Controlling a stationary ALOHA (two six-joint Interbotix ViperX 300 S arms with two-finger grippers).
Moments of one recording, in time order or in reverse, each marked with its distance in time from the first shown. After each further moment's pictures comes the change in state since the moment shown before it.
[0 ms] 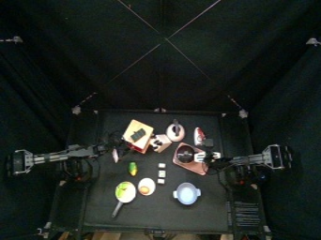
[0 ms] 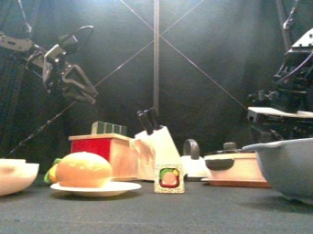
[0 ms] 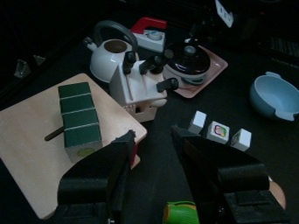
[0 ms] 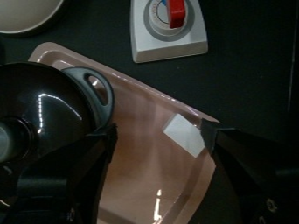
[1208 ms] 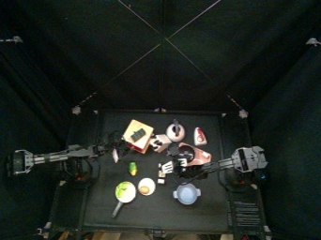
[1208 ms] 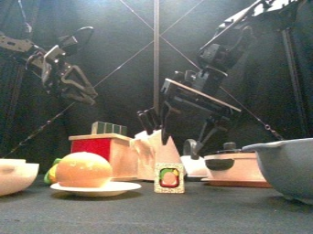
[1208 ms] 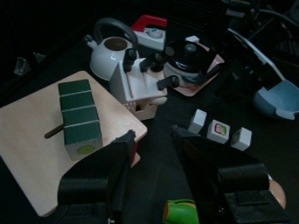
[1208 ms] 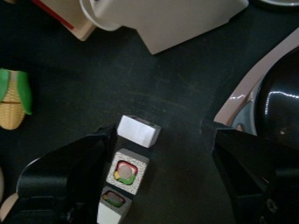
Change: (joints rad) left arm 0.002 0.000 0.003 -0.005 0.003 0.000; right arm 0.140 0.548 -0.586 -0.064 -0.152 -0.005
